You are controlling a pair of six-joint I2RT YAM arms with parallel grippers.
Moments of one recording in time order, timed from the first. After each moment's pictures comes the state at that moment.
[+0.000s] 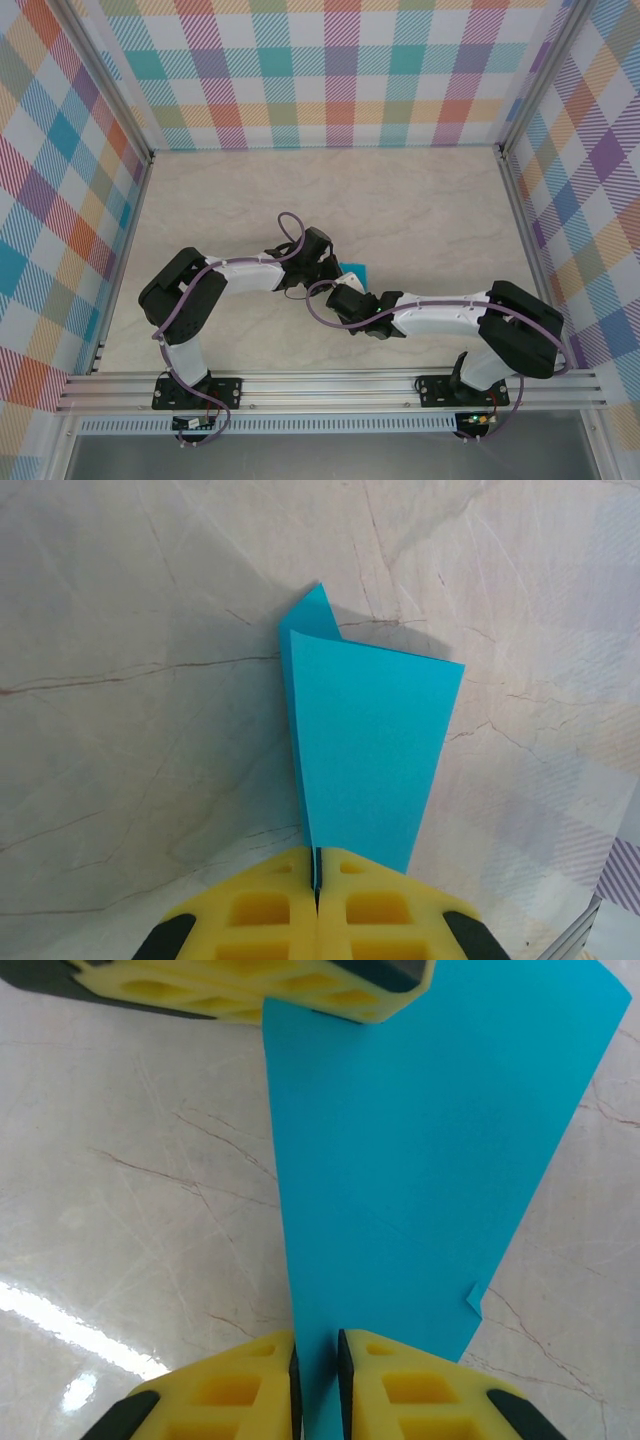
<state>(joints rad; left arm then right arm) -0.77 1.79 0.97 -0.08 0.26 -1.13 1.12 1.49 0.70 -0.36 0.36 0.48</state>
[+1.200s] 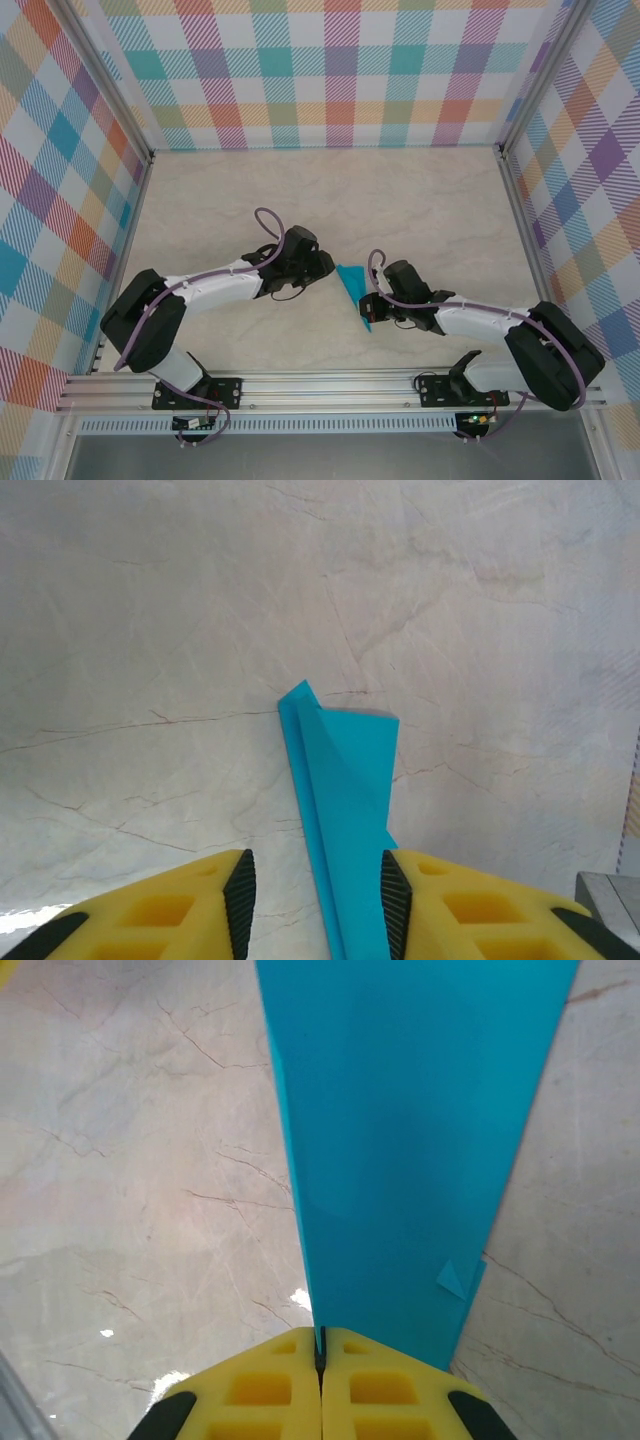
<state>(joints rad) -0.77 1.57 0.88 -0.13 0.06 -1.10 0.68 1.28 0.38 0.03 -0.35 0.58</state>
